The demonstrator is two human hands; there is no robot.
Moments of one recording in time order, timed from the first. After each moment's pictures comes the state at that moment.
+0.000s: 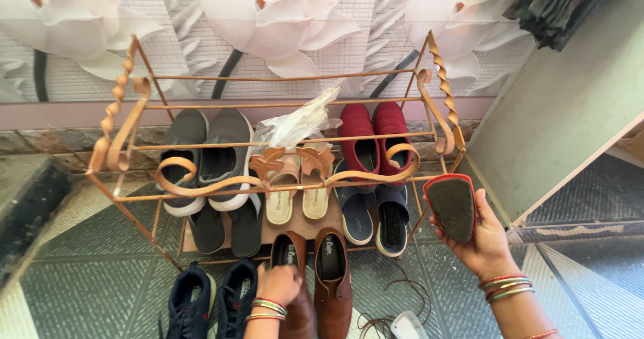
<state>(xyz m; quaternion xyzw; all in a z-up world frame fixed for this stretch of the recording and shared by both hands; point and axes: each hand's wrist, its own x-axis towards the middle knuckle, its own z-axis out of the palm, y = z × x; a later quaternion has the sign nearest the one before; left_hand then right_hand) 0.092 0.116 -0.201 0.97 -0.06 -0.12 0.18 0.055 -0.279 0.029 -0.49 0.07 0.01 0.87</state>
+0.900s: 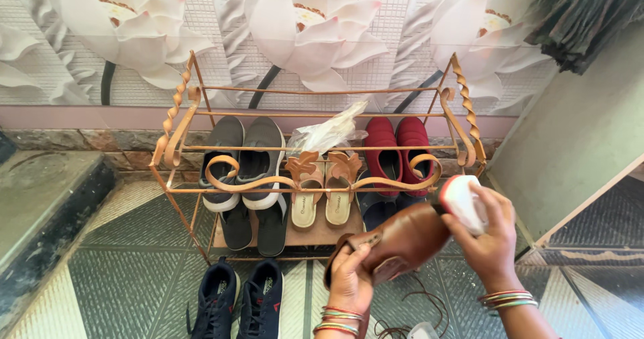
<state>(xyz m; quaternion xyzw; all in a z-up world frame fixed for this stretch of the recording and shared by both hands) 0.029 0.003 -0.055 0.22 -0.02 -0.08 0.97 0.022 -0.216 0.069 -0.82 -0.12 -0.47 0.31</state>
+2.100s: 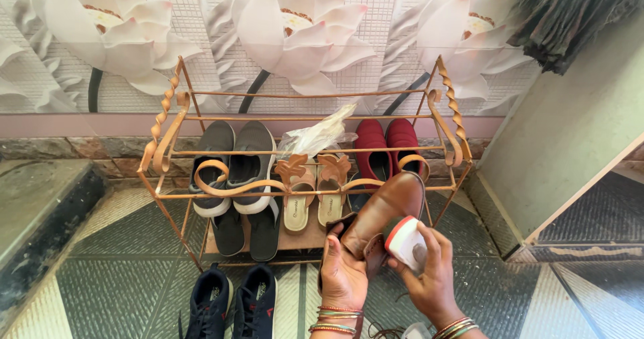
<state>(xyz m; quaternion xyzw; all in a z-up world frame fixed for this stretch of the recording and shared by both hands) 0.024 -0.003 -0.015 0.12 -0.04 -0.01 0.99 -0.010 -0.166 0.001 -0.85 -0.13 -0.40 0.32</state>
